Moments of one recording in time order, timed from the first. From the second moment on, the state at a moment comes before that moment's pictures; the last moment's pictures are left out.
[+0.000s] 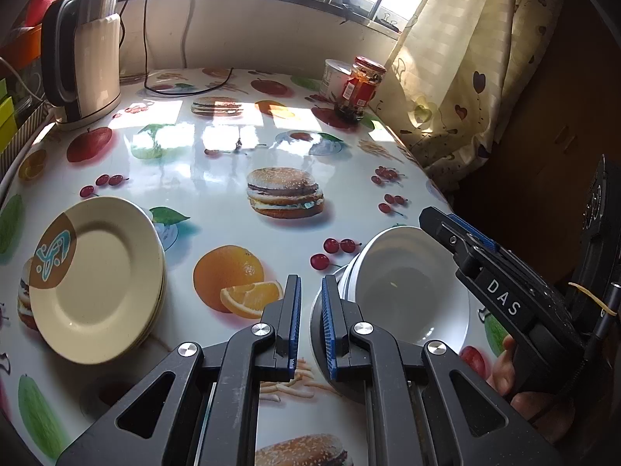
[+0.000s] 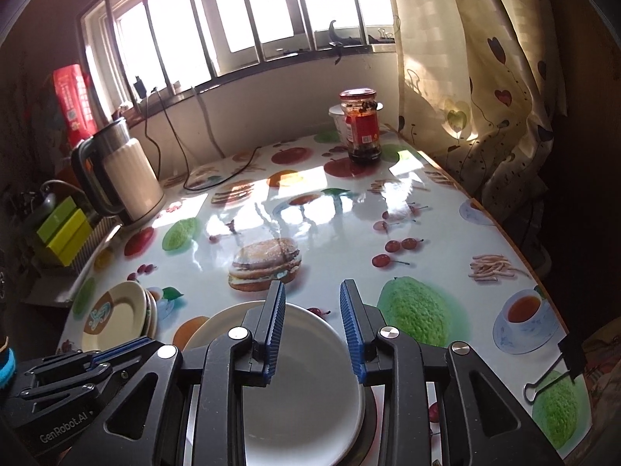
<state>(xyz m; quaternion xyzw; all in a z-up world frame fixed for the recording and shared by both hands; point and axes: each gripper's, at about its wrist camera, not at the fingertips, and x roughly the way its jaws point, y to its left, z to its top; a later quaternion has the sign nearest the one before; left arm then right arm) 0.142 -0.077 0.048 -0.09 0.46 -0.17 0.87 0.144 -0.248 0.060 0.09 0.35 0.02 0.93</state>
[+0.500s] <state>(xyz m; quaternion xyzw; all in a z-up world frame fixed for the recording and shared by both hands) 0.142 -0.075 0.047 -0.10 0.46 -0.17 0.87 0.153 -0.244 0.053 0.08 0.36 0.02 0.93</state>
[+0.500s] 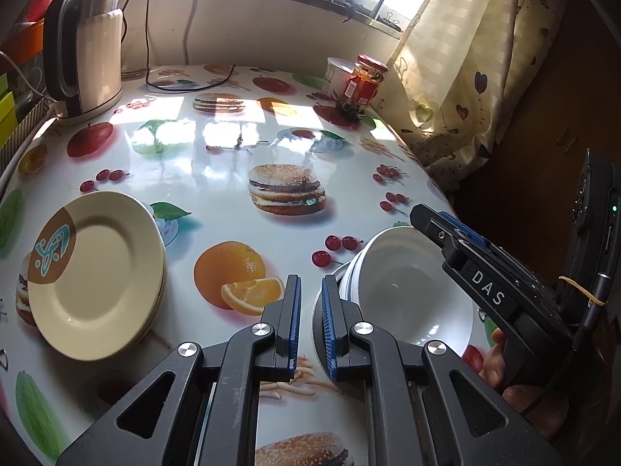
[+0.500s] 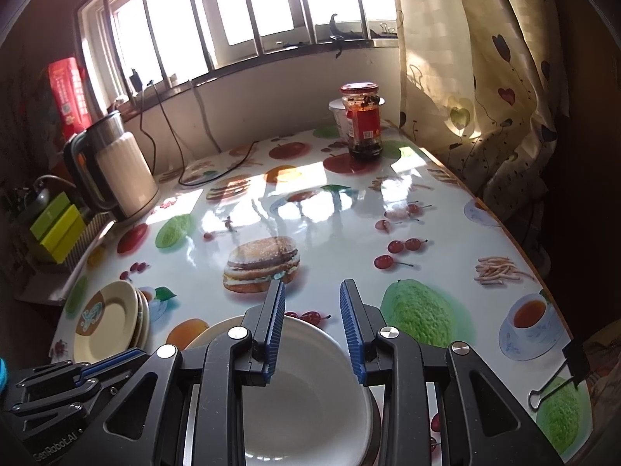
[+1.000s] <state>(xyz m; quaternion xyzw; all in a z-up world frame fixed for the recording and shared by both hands) 0.129 -0.069 0.044 -0.08 0.45 -0.17 0.87 0.112 -0.264 0.068 0.12 0.34 0.01 0.93</state>
